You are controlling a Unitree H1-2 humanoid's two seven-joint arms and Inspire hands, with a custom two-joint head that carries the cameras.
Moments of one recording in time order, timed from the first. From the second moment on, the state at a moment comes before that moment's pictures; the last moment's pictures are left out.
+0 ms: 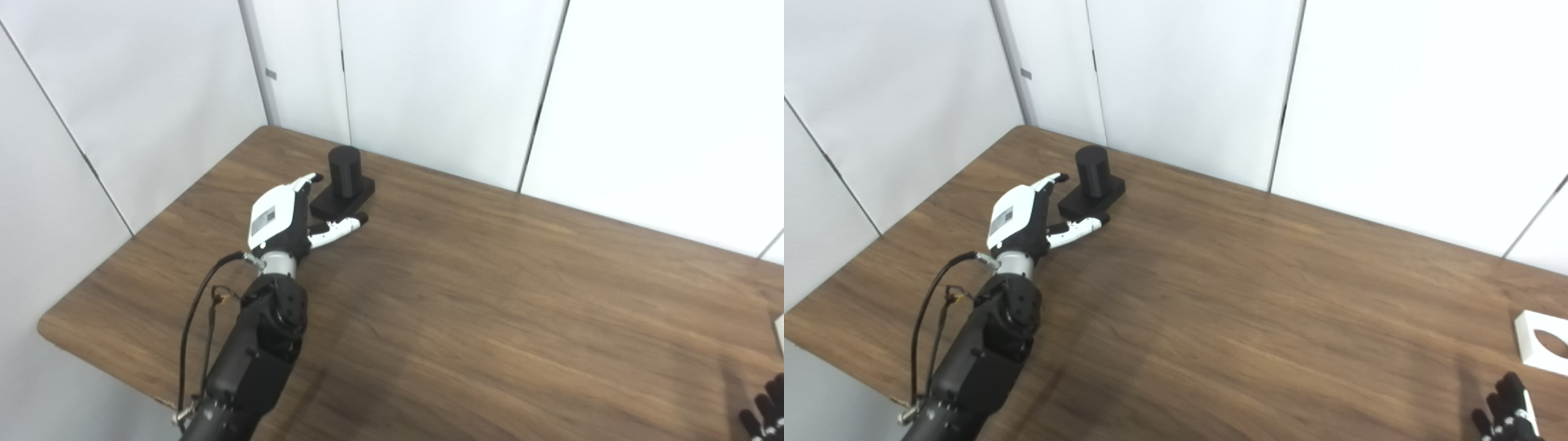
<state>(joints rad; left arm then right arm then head) -0.19 0.31 0.09 -0.01 0.71 0.46 0.12 0.23 -0.15 -0.07 -0.27 0.16 0.05 0.07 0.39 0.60</state>
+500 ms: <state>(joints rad) -0.27 0.32 0.09 0.11 0.75 0.47 0.14 0.25 -0.14 -0.06 -0.32 0.14 0.08 0.05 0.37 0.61</state>
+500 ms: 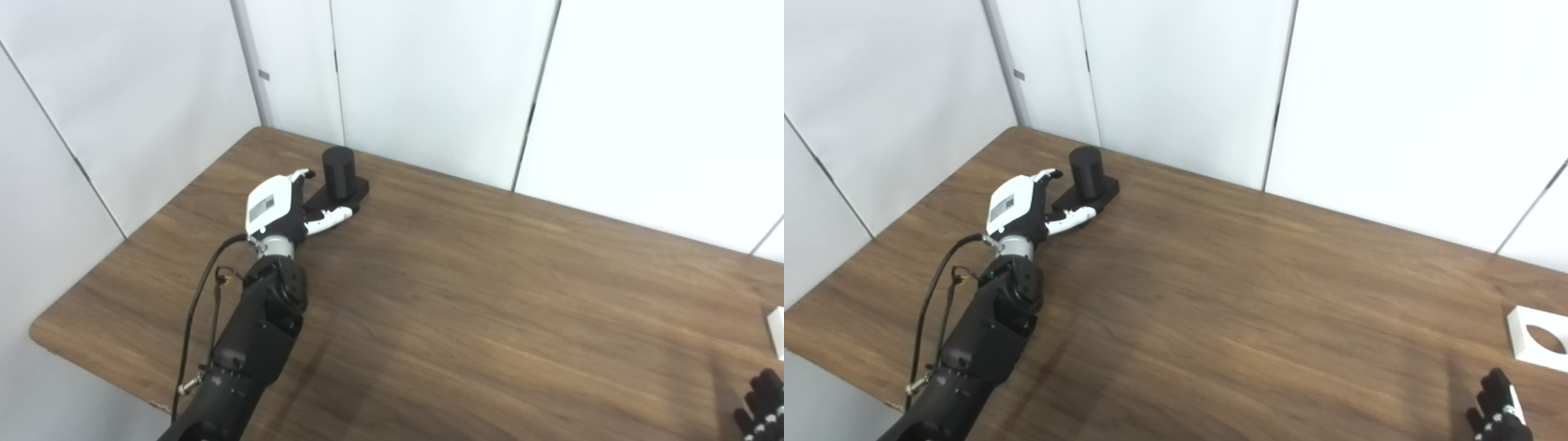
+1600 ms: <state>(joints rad) -0.33 0.31 0.10 0.30 0.87 0.47 0.12 0.27 -0.14 -0.05 -0.37 0.09 0.14 0.05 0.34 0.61</state>
